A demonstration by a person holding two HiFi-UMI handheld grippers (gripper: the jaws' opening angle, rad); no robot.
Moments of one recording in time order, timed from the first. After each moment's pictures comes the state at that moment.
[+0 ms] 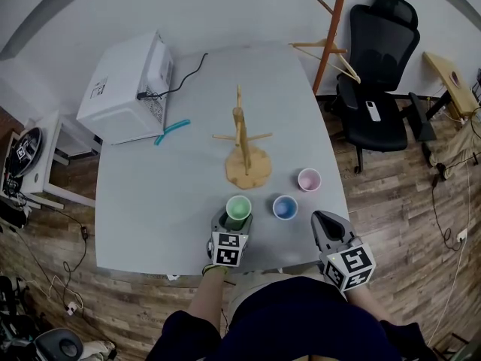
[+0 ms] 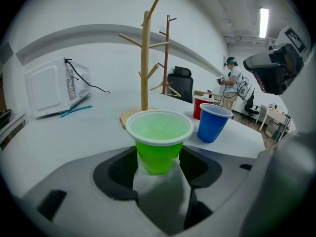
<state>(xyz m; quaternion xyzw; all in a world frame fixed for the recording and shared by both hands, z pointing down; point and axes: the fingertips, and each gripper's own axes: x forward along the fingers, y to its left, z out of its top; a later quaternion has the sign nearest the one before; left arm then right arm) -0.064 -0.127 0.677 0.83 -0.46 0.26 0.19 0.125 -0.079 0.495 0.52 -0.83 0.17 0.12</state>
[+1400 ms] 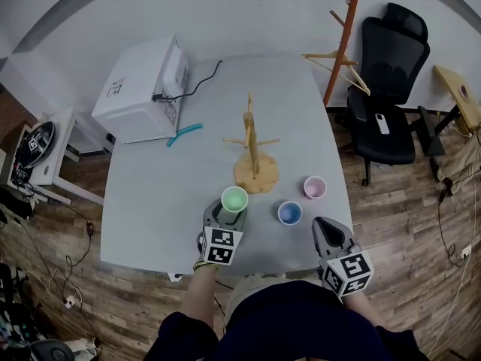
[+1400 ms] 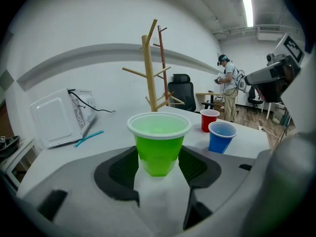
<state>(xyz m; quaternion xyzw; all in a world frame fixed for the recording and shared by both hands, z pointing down) -0.093 -0.157 0.606 0.83 -0.48 0.26 0.09 0.117 -0.078 0.494 0.51 -0.84 0.16 0.10</state>
